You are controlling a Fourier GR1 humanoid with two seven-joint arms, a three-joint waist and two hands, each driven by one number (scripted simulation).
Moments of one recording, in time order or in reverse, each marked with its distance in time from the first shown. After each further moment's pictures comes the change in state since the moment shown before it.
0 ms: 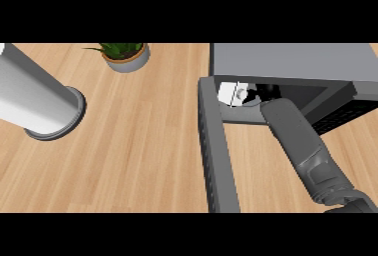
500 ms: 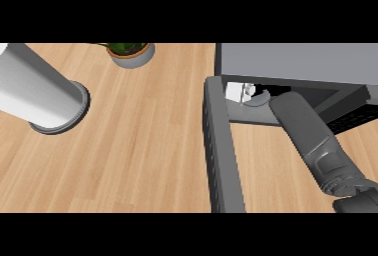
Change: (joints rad) left arm -0.054 0.012 -0.021 0.027 -0.020 -0.003 0.006; right arm -0.075 -0.057 -0.010 0.139 0.073 -0.179 -0.082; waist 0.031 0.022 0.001
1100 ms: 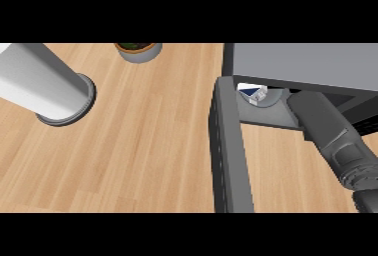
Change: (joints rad) left arm -0.048 0.012 -0.025 0.028 -0.037 -0.005 0.001; right arm -0.055 -0.096 0.014 0.158 0.077 -0.262 0.129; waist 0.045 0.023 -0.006
